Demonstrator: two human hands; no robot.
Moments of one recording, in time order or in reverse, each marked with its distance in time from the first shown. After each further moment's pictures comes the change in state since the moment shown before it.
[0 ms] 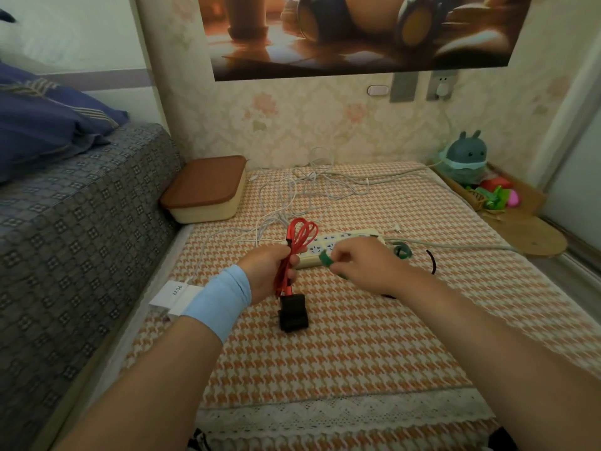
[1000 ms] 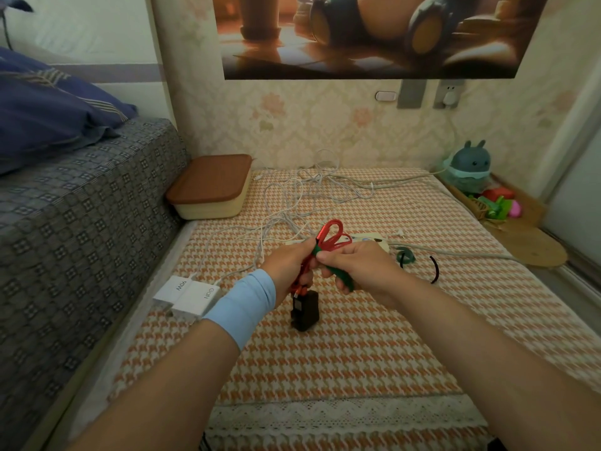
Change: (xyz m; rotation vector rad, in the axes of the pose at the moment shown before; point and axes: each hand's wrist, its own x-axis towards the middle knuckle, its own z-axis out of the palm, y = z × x) left_hand -0.015 -0.003 0.027 0.302 0.060 0.170; right_hand -0.008 -0.028 0.007 0.873 -0.033 0.287
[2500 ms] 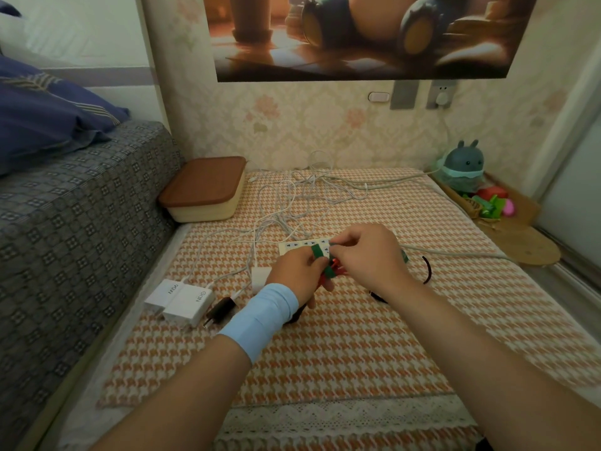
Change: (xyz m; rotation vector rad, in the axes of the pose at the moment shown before) left_hand -0.008 0.001 0.030 0.544 0.105 0.151; right_hand -0.002 -0.012 -0.011 -0.554 0.413 -0.297
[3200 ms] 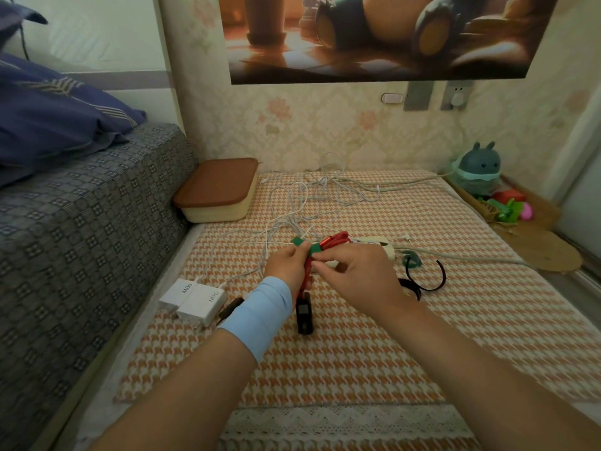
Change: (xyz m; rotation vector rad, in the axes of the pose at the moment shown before) left_hand 0.010 -0.015 -0.014 -0.507 0.259 -0.216; right_hand -0.019 0.001 0.027 -0.056 0.036 -0.485
